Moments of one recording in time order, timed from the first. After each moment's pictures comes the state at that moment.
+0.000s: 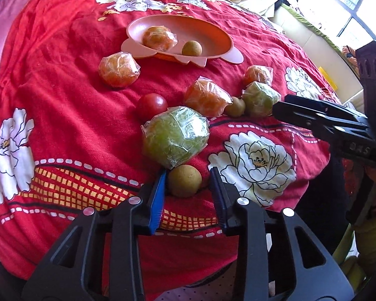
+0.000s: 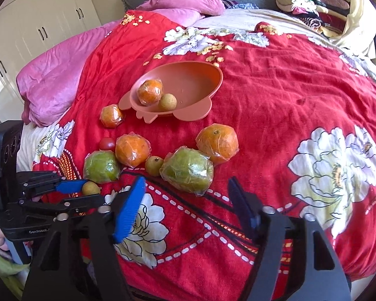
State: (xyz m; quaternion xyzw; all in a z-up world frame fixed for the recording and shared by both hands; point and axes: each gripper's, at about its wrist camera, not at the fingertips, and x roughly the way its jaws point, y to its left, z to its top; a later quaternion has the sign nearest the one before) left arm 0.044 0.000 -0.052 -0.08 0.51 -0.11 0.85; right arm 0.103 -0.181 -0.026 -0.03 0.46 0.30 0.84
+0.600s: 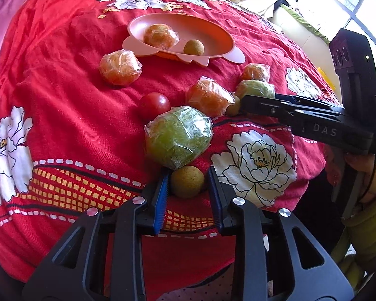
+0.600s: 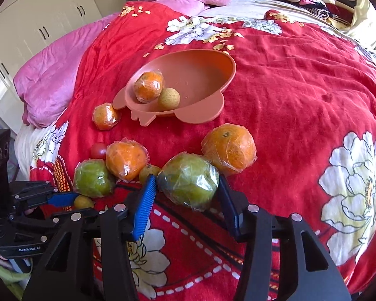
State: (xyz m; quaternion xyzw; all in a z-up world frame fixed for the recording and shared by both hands) left arm 0.044 0.004 -0.054 -0.08 0.51 -0.11 0.85; right arm 0.128 -0.163 -0.046 -0.02 0.47 0.31 0.82
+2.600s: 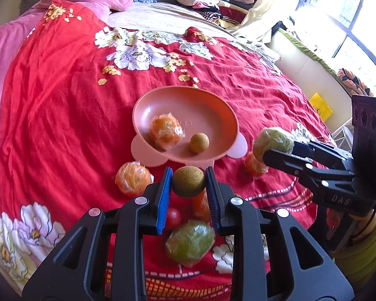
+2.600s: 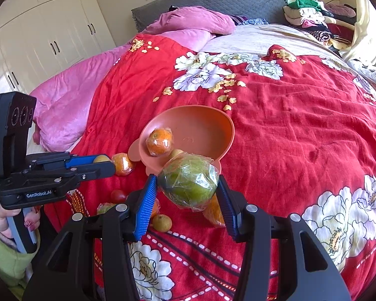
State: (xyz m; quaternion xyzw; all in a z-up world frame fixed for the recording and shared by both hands) left arm 0.118 0.023 0.011 -0.09 0.45 -0.11 0.88; right arm 0.148 -0.169 0.011 -0.01 0.41 0.33 0.85
